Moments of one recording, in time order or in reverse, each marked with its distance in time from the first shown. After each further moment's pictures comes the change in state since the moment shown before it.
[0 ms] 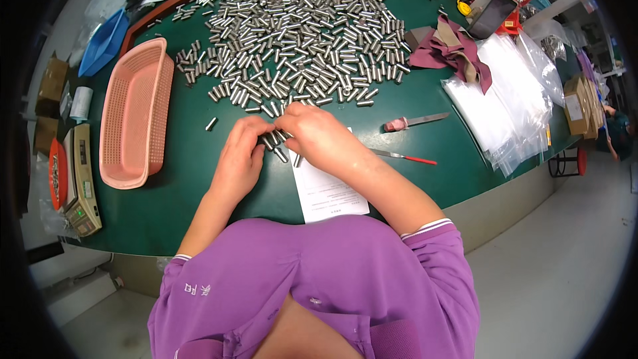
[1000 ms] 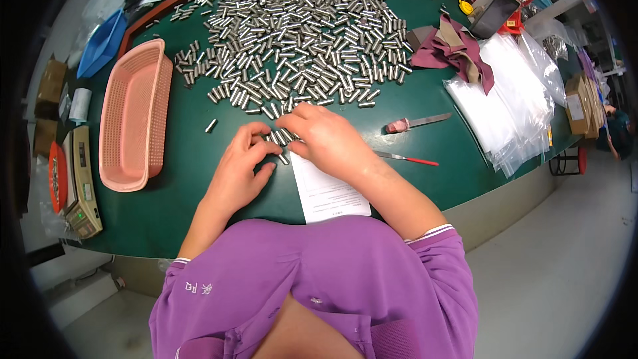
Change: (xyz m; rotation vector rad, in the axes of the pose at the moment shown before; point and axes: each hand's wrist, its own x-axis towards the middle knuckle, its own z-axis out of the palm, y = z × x) left_hand -0.005 0.011 -0.013 -0.008 -0.193 -0.032; right_hand -0.008 -0.004 -0.004 -0.043 0.068 0.026
